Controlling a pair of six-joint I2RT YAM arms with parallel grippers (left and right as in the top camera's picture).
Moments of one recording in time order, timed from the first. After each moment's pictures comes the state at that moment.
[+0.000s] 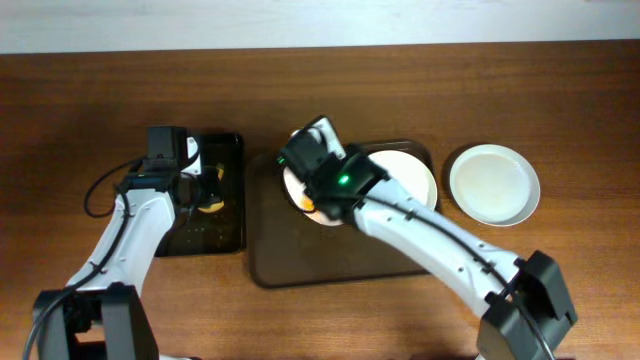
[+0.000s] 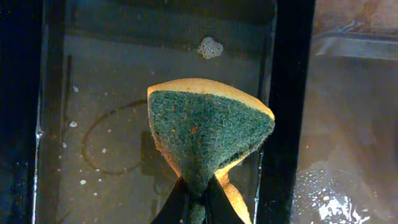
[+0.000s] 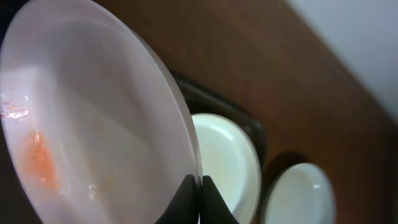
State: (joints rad) left arm 0.02 1.61 1.03 -0.56 0.06 -0.13; right arm 0.79 1.80 1.51 -0.83 0.66 0.08
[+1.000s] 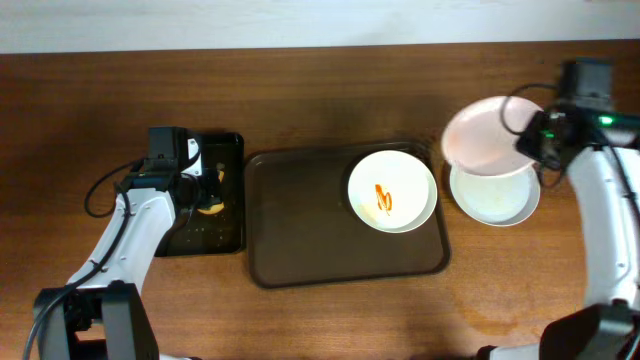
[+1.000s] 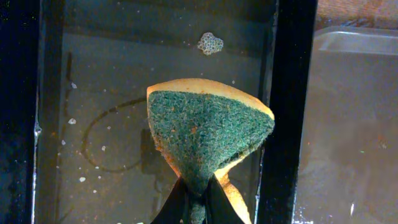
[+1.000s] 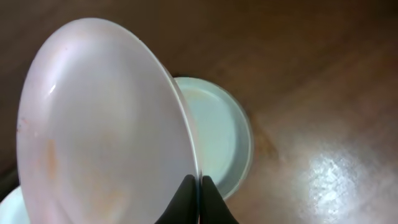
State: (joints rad) left arm 0.02 1.62 1.03 -0.57 0.06 -0.12; right arm -0.22 1.60 1.52 -1.03 0.17 0.39
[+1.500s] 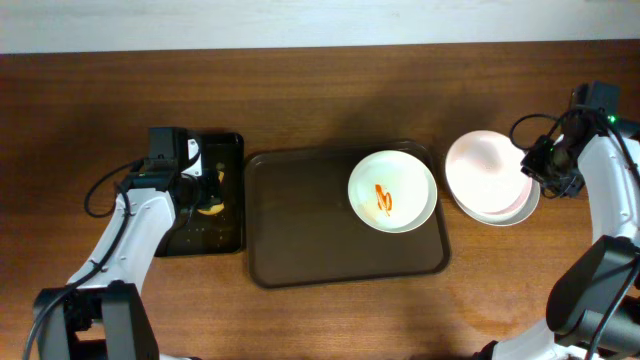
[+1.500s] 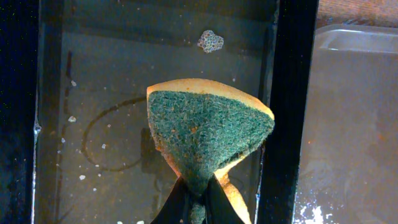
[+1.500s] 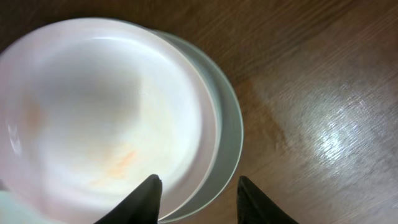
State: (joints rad) left arm 0.02 1.62 1.03 -0.58 0.06 -0.12; right arm -0.35 1.78 1.45 -1.01 0.05 0.35
